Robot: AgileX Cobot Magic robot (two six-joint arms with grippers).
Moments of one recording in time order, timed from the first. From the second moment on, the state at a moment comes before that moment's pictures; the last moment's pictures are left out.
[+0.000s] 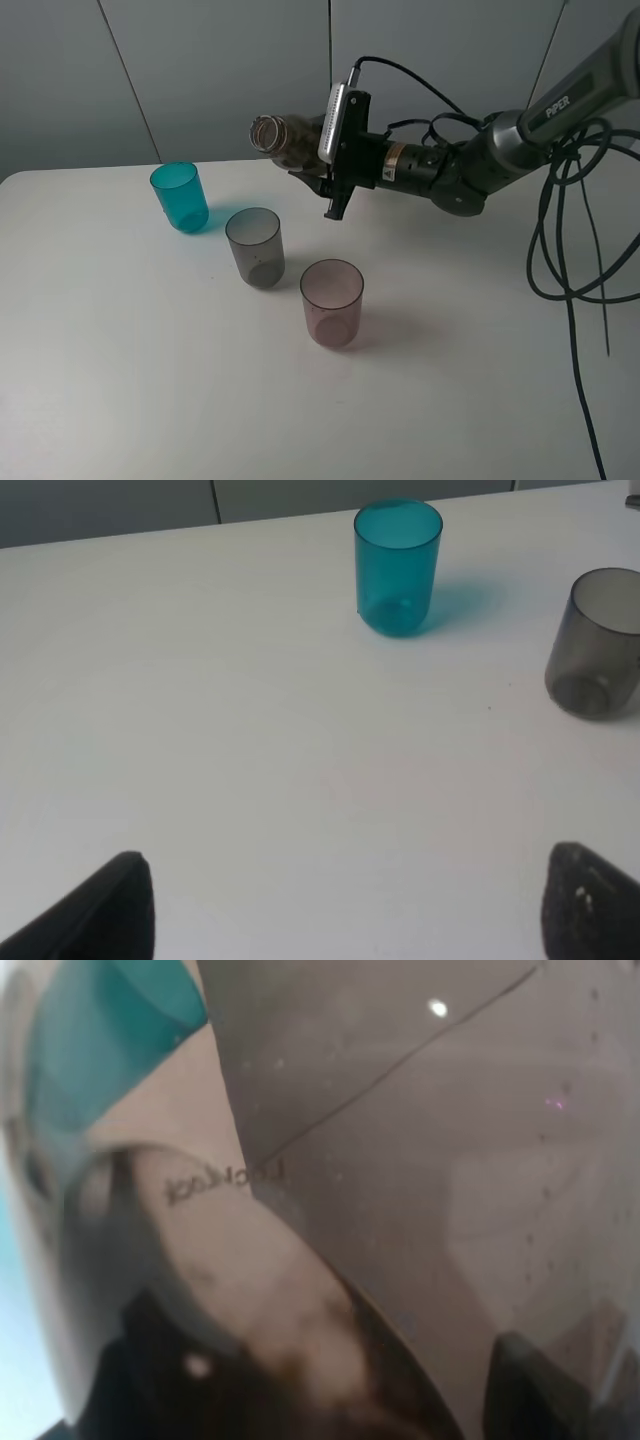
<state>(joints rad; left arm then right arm) -0.13 0.00 -0.51 0.02 1.08 -0.02 0.39 2.27 -1.19 -0.71 -0.93 -0.55</state>
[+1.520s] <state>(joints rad) -0.13 0.00 -0.51 0.02 1.08 -0.02 0.41 2.28 -1.20 -0.64 -0.84 -1.06</state>
